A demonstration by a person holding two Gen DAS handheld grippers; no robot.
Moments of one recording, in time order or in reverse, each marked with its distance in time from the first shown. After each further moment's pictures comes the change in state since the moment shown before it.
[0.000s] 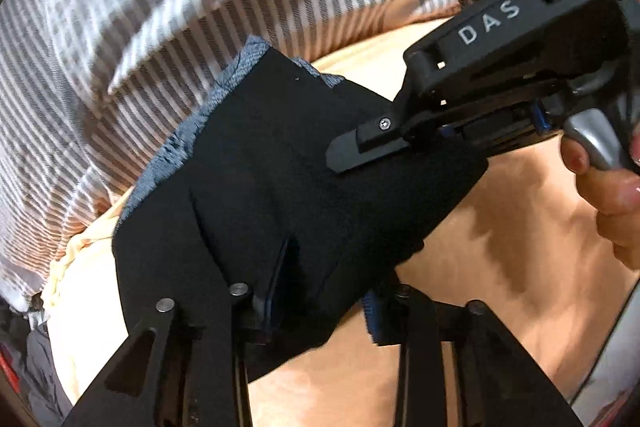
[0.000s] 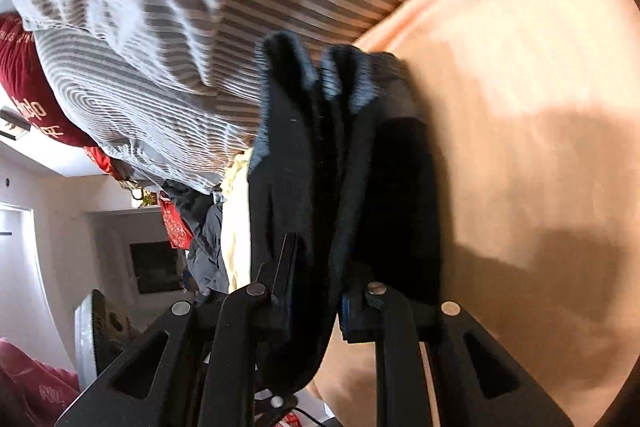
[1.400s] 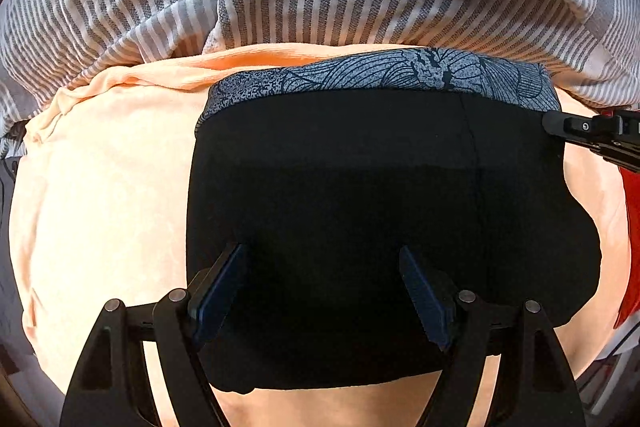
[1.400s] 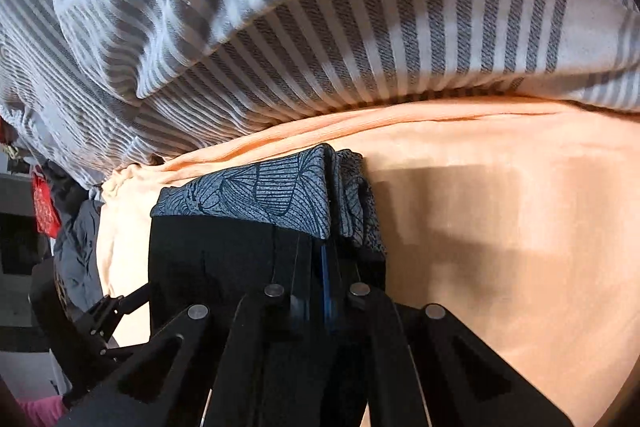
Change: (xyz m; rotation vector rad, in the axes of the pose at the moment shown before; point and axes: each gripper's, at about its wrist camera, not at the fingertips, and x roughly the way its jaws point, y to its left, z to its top) left arm 0.058 0.130 -0.036 -0.541 0.217 -0.034; right arm 0.004 0.066 0.048 -0.196 -0.050 -0.553
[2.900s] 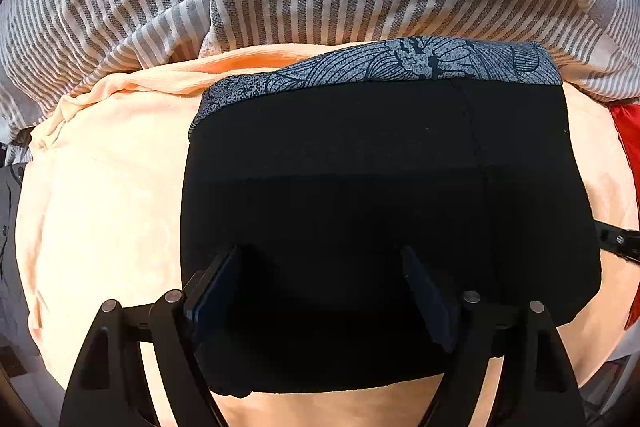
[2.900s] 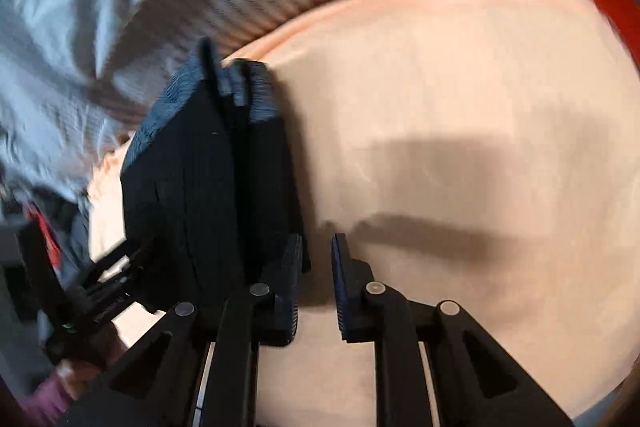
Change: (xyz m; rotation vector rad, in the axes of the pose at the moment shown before) left arm 0.007 -0.005 0.002 0.023 -0.012 0.040; right arm -0.023 -0.061 -0.081 0.225 0.046 -0.007
